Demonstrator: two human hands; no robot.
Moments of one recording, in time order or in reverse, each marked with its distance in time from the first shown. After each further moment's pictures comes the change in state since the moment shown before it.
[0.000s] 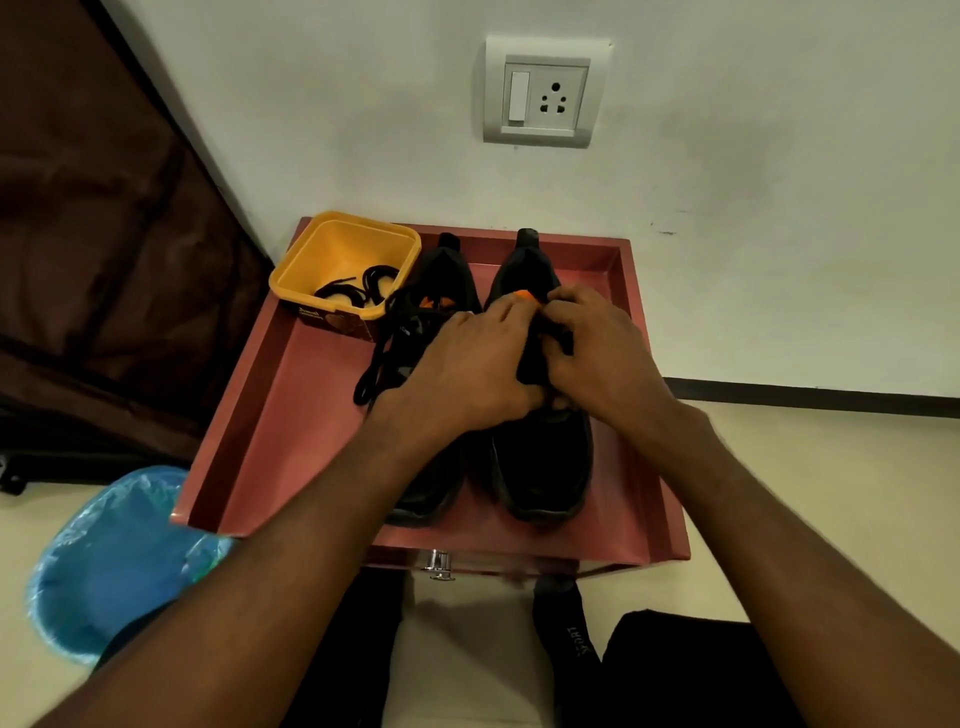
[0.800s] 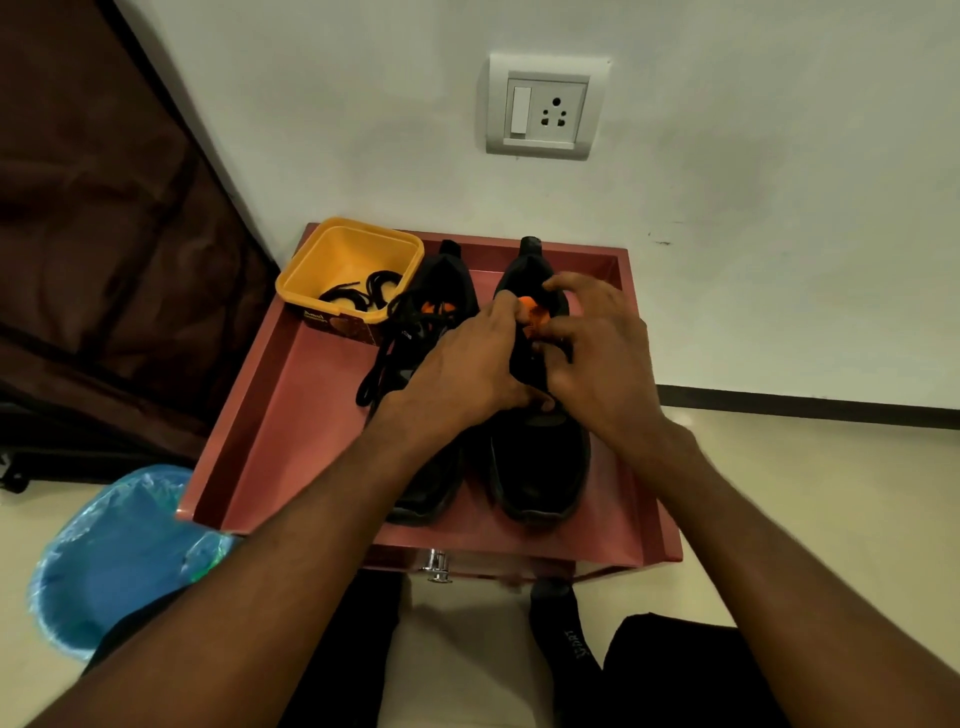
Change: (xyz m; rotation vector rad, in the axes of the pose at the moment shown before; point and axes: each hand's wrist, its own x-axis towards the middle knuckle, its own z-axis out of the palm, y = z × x) left_hand 0.005 -0.008 0.007 -0.193 0.081 -0.073; right_hand -0.008 -0.003 0.005 -0.065 0.195 0.000
